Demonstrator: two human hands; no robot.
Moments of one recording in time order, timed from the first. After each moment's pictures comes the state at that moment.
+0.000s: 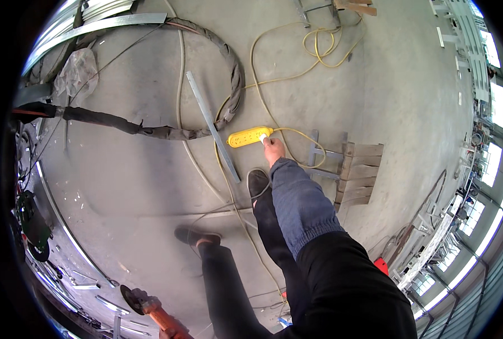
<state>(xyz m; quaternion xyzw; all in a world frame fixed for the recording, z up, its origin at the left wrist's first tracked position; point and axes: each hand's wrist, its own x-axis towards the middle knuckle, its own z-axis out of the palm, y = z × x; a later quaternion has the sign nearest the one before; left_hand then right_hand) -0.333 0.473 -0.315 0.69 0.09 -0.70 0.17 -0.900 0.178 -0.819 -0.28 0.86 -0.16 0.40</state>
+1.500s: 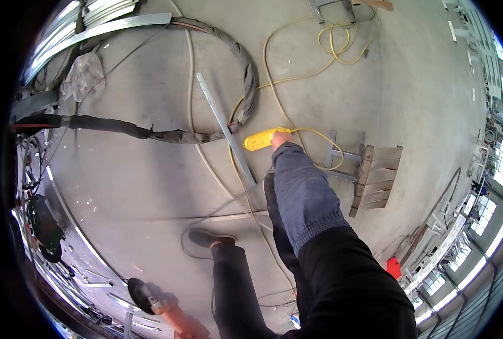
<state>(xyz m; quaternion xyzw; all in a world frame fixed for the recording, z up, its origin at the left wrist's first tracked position) -0.388 0.373 -0.366 0.58 0.15 -0.77 0.22 -1.054 0.156 -0.951 -0.50 0.81 -0.12 0.27</state>
